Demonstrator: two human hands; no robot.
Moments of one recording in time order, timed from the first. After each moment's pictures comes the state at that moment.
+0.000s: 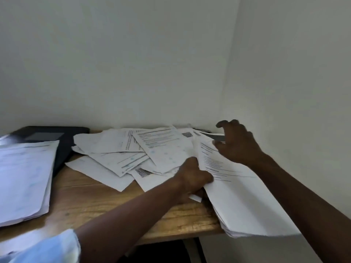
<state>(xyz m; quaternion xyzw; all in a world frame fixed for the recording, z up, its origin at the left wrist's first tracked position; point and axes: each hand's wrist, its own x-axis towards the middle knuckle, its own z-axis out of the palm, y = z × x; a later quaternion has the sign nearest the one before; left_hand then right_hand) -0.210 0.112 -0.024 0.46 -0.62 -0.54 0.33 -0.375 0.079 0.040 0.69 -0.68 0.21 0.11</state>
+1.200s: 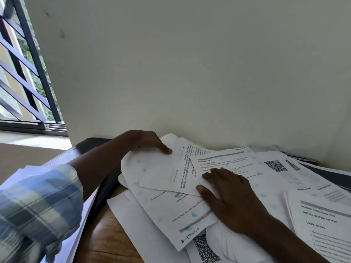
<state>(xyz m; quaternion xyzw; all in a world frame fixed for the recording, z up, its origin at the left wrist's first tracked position) 0.089 -0.143 0.036 0.75 -0.57 -0.32 0.12 -0.213 -0.066 -0.062 0.86 -0.47 0.19 -0.02</state>
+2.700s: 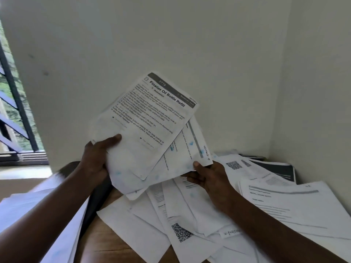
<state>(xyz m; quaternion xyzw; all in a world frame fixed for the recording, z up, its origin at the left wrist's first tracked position) 0.078 -0.022 0.053 0.38 -0.38 -0.42 0.73 -0.220 -0.048 -0.019 0.51 -0.29 0.58 -0.57</state>
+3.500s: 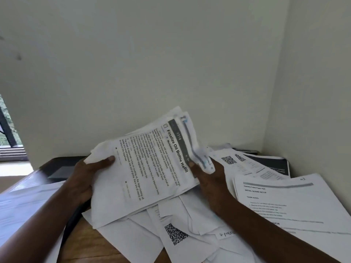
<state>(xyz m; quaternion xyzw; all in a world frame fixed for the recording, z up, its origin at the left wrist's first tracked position) 0.111 -0.035 -0.016 0.42 -0.42 -0.51 0.62 -0.221 -0.051 -0.042 0.50 -0.30 0.67 -0.46</state>
